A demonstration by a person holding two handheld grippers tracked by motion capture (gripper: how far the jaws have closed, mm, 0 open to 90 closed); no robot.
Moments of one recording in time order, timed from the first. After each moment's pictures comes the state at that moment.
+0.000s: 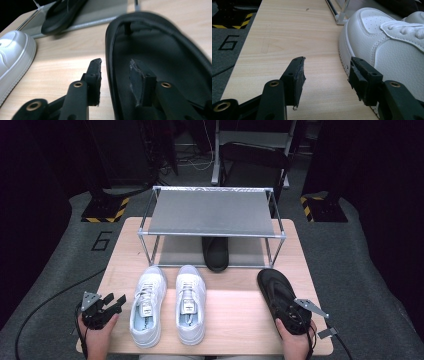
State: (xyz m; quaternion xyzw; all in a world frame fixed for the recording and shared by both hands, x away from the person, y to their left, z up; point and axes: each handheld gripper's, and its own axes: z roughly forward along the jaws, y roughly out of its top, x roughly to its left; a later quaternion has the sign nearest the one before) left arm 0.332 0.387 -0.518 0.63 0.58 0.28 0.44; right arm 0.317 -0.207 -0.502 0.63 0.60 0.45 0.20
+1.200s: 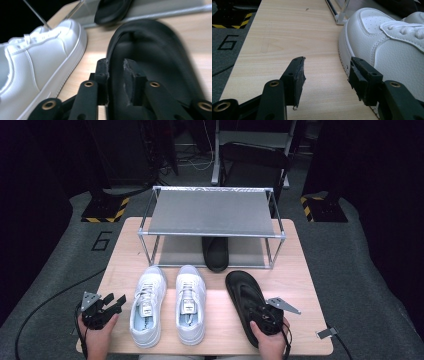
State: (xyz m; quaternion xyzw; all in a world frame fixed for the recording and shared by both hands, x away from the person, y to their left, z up) left arm 0.332 0.387 -0.518 0.63 0.58 0.27 0.44; right arm 0.315 -0.138 -0.491 0.57 0.64 0.50 0.14
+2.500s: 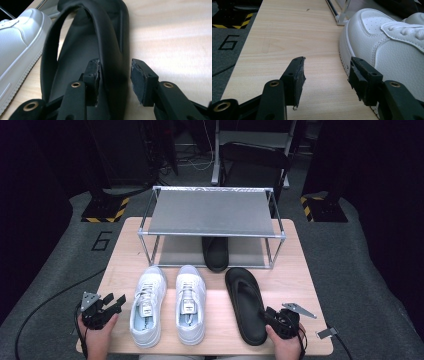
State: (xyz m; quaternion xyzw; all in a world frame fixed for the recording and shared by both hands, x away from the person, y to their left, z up) left arm 0.331 0.387 -0.518 0.63 0.58 0.27 0.44; right arm 0.313 -0.185 -0.521 0.62 0.63 0.46 0.13
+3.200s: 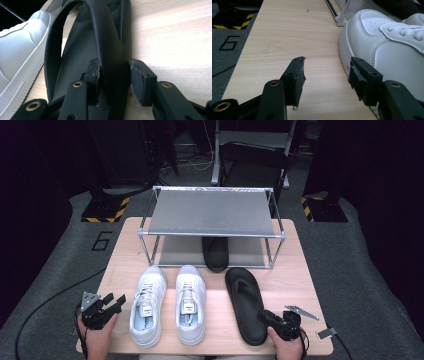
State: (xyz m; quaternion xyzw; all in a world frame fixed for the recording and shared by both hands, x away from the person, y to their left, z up) left arm 0.331 0.386 -0.518 0.62 0.58 0.28 0.44; right arm 0.312 -0.194 -0.533 0.62 0.61 0.48 0.07
